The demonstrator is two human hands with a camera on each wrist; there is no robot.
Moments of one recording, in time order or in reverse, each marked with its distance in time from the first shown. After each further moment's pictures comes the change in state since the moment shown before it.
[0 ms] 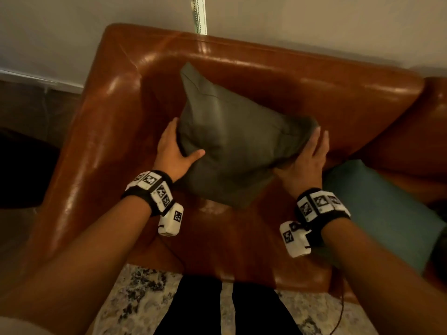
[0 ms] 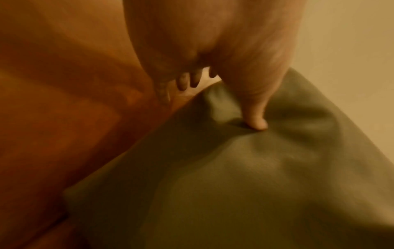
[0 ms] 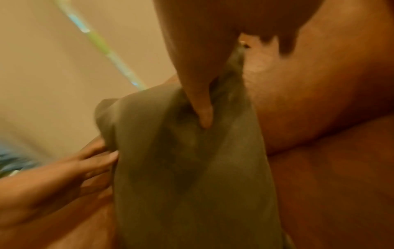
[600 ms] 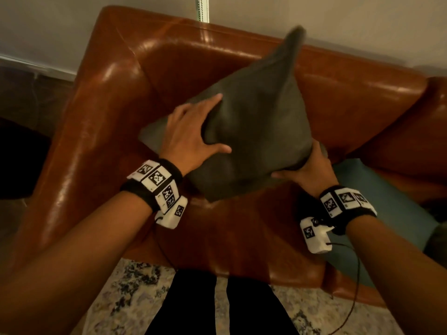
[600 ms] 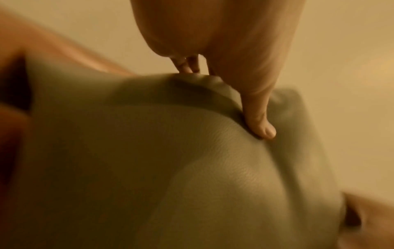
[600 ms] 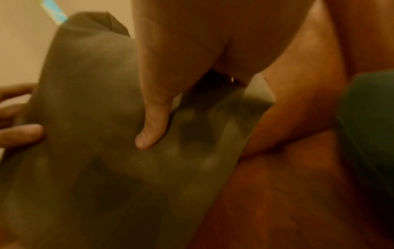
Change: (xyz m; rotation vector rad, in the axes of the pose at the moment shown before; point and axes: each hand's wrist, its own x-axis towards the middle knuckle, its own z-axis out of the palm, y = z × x) left_hand -0.017 0.066 -0.013 0.232 0.064 0.401; right_hand 0.009 0.019 -0.031 0.152 -0.347 0.041
